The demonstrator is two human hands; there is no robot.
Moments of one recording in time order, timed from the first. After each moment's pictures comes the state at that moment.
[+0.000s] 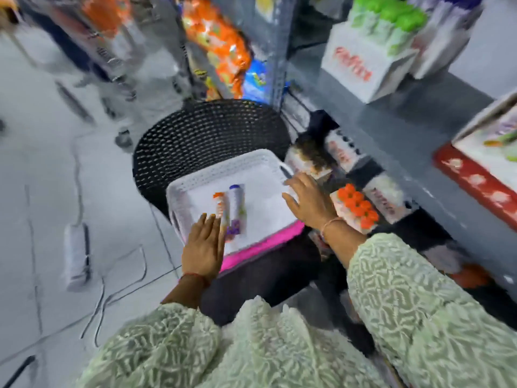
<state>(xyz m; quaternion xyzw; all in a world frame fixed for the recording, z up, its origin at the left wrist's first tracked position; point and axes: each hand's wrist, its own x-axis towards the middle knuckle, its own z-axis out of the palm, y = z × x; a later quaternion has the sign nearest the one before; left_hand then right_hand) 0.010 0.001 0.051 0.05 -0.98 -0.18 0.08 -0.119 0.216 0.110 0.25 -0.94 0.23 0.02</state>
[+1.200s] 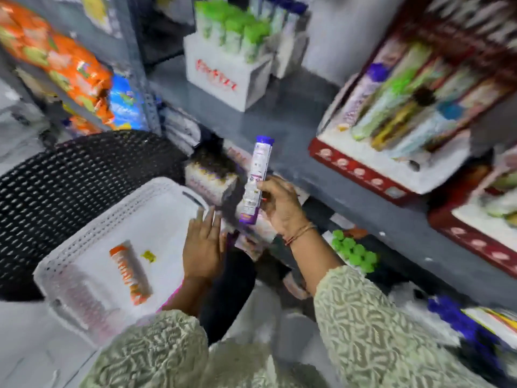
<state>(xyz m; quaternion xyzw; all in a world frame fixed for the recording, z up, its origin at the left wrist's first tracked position) -0.089 0.131 0.075 -0.16 -0.95 -0.27 0.05 -0.114 0.282 0.175 -0.17 -0.57 0.81 -0.03</state>
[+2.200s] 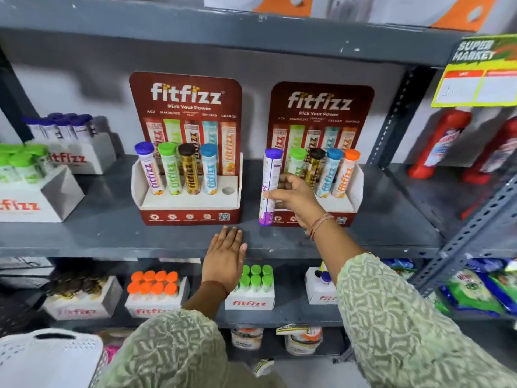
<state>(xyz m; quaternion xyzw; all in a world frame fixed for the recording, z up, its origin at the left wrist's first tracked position) -0.041 0.394 0.163 -0.51 -0.83 -0.24 0.03 0.048 0.538 0.286 -0.26 -0.68 0.63 0.27</state>
